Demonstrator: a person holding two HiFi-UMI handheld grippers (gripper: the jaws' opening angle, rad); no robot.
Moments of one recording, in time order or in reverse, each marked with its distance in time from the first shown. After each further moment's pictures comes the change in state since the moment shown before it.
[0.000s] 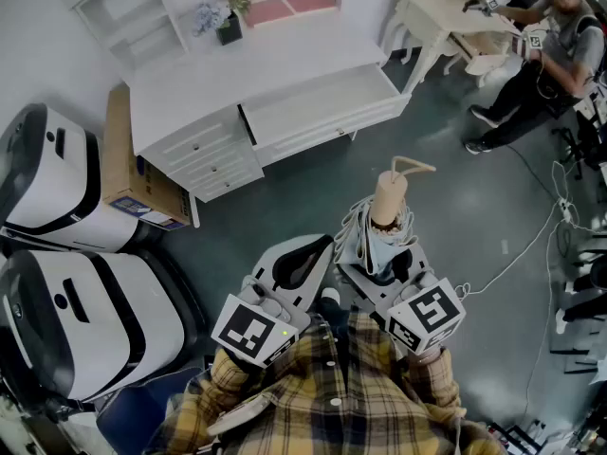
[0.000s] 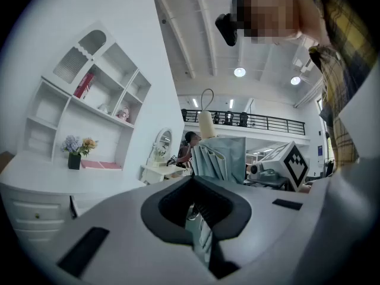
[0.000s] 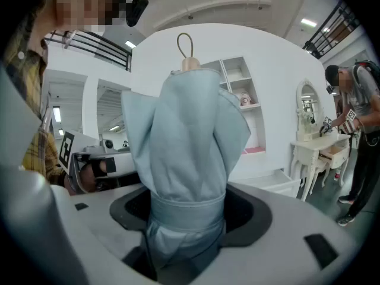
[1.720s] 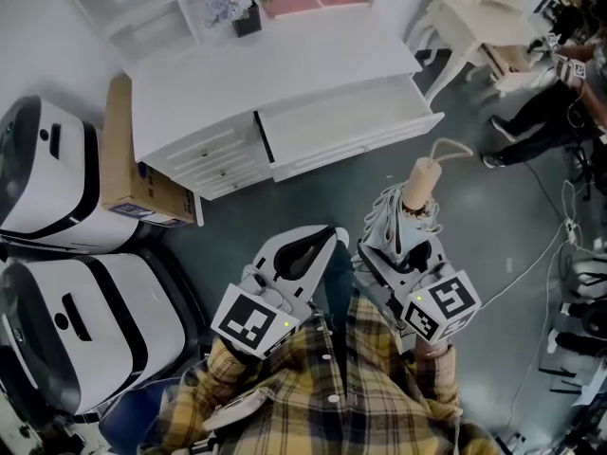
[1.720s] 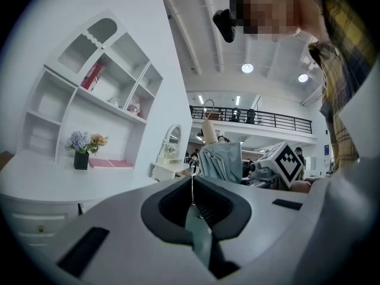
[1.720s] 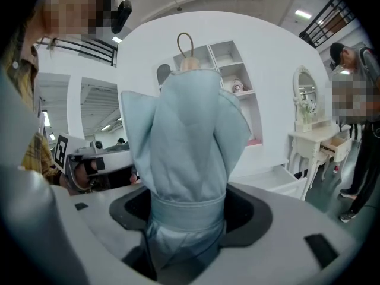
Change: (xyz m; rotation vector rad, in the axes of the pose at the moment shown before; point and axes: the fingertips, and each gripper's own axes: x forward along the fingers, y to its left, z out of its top) left arm 0.046 0.122 -0.002 -0.012 0.026 0.051; right arm 0.101 -0.087 0.011 0.063 0.050 -0.029
